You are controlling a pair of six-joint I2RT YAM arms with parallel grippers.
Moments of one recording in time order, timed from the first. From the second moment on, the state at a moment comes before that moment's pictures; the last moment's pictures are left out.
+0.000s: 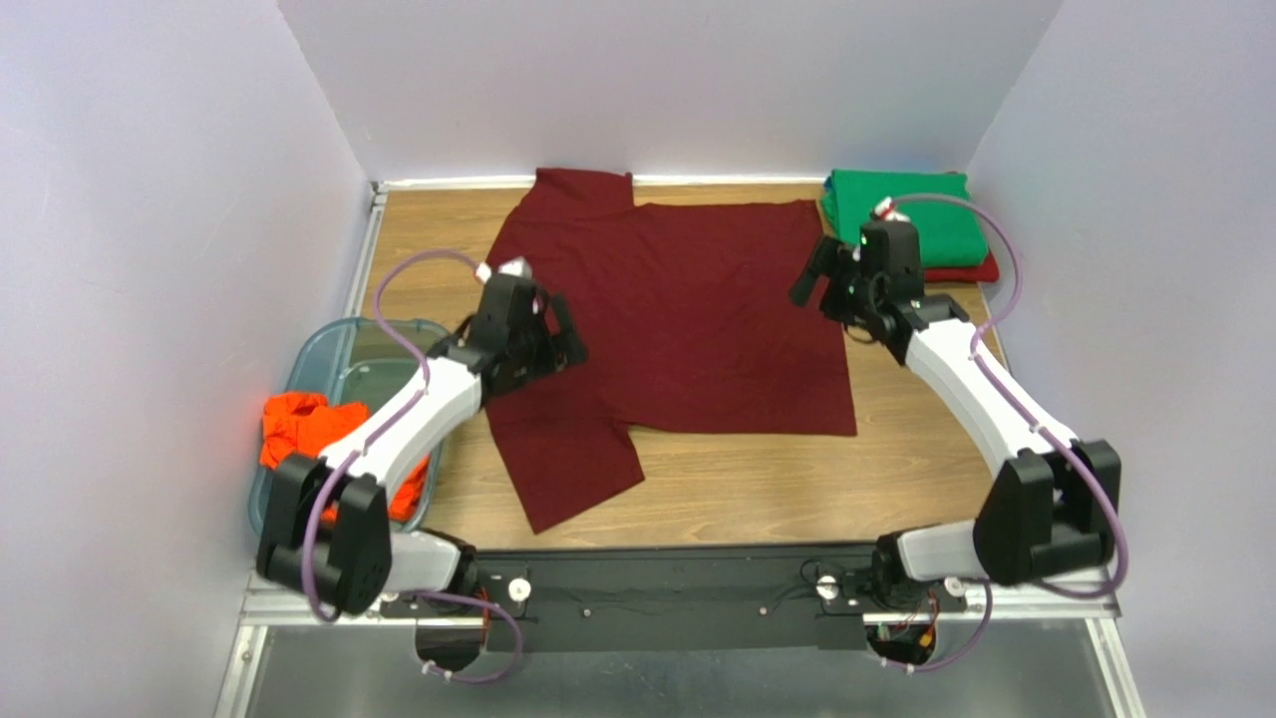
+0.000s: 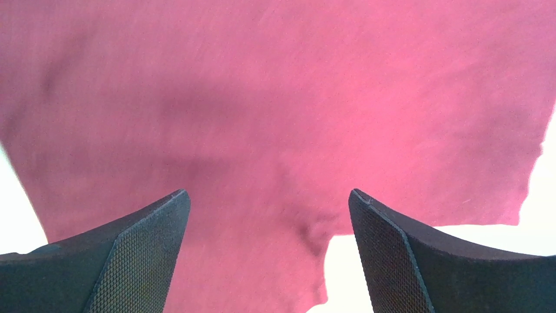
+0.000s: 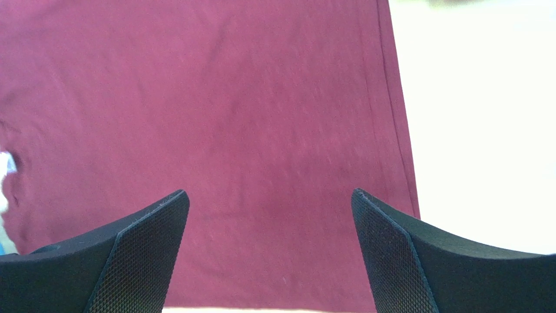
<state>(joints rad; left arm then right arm) -0.34 1.33 0.88 -0.35 0.00 -0.64 0.19 1.38 1.06 -0.36 0.06 0.48</state>
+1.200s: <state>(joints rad) -0.84 1.04 0.50 -0.66 -0.05 -1.43 0.19 1.25 0.93 -0.37 0.11 0.46</state>
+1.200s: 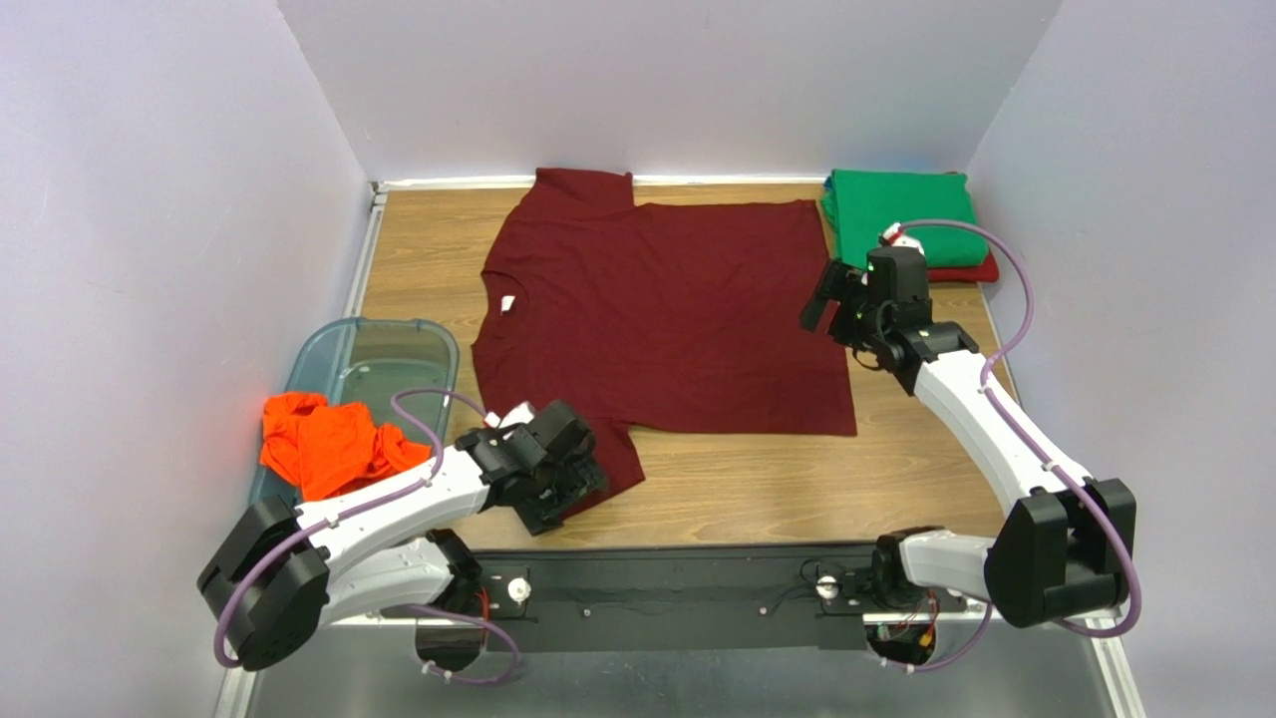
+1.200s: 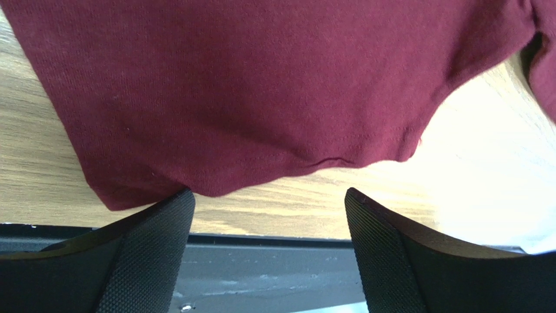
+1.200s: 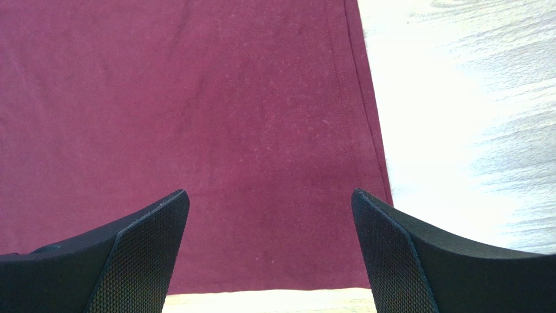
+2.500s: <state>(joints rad) -0.78 1.11 0.46 -0.52 -0.06 -1.50 0.19 1.22 0.89 -0.37 0.14 0.45</state>
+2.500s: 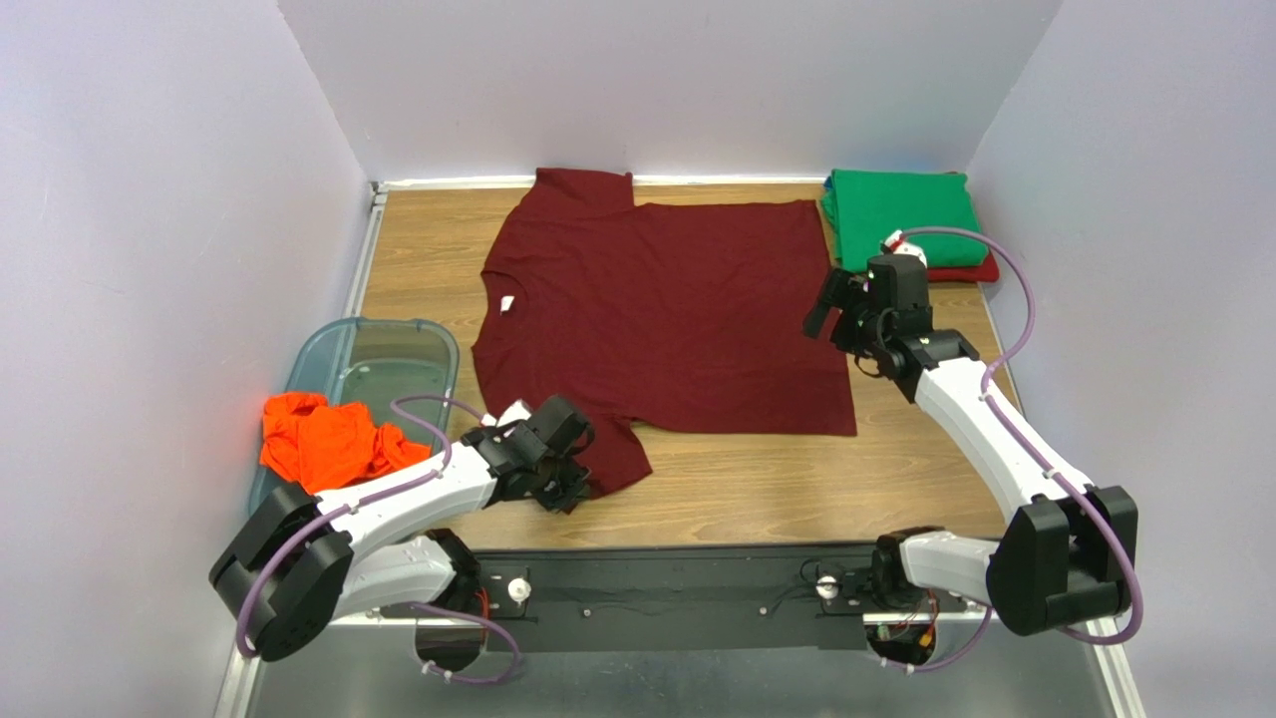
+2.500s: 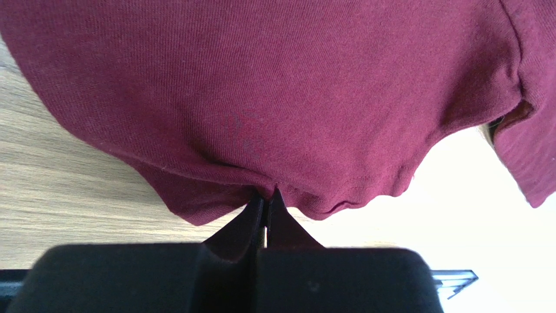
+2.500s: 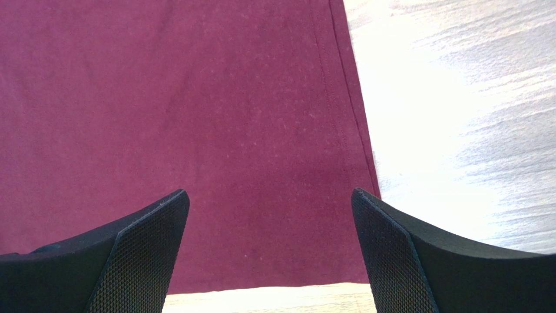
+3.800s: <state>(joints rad) -0.78 0.93 0.56 -0.65 -0.14 -1.26 0.19 1.08 0.52 -0.58 0.15 0.80</state>
